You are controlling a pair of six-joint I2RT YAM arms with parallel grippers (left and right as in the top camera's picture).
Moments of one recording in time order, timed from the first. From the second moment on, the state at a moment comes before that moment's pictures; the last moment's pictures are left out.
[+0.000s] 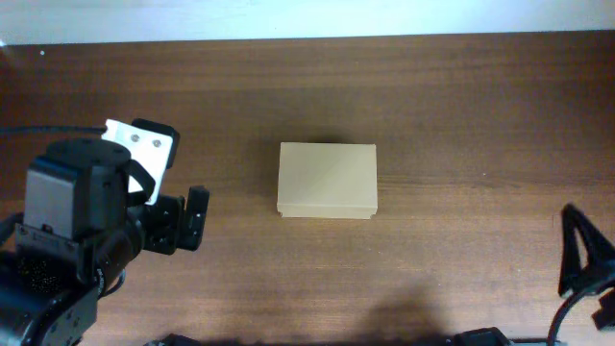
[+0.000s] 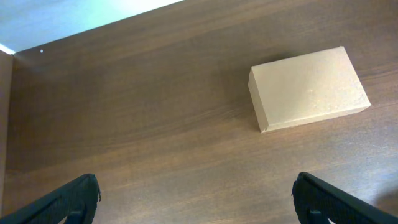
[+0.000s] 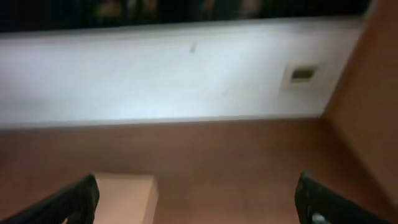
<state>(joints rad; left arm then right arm) -0.33 1.20 2.01 -1.63 -0.18 0.01 0.12 0.86 2.01 -1.38 0.13 0.08</state>
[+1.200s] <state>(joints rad) -0.33 1.20 2.01 -1.63 -0.18 0.01 0.08 0.04 0.26 -0.57 0.18 0.08</state>
